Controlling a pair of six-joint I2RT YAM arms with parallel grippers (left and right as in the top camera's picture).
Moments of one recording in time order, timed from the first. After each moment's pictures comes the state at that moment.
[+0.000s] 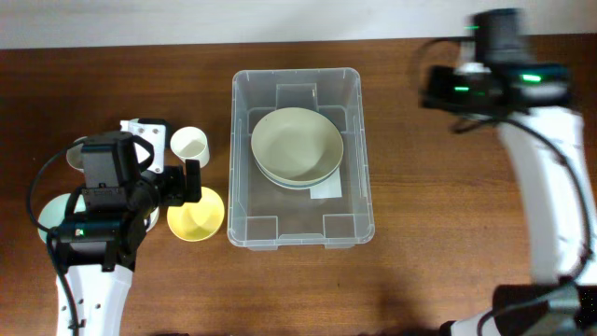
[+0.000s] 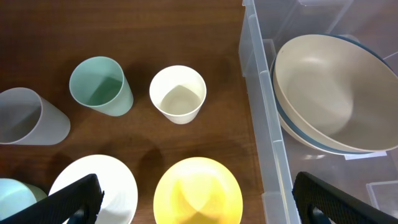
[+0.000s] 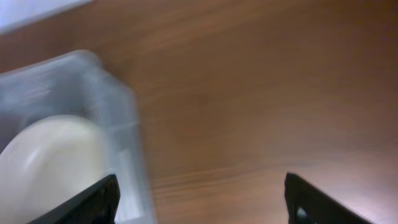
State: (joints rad) left arm 0.02 1.10 1.10 -0.80 0.08 0.06; right arm -0.02 1.68 1.85 -1.20 0.02 0.32
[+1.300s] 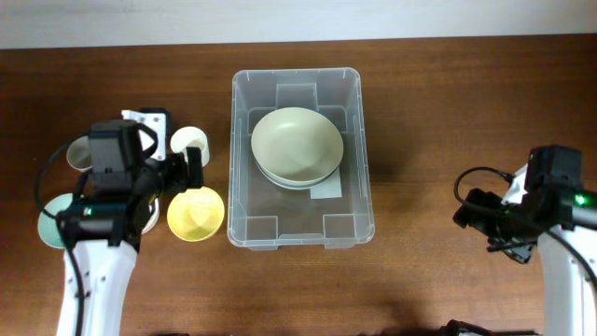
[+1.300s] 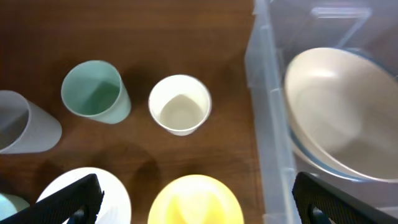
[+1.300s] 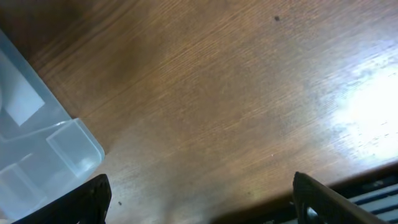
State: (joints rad) left arm 0.02 1.19 1.10 -0.72 0.07 0.01; right arm -0.32 1.20 1.10 -1.31 -0.15 0.27
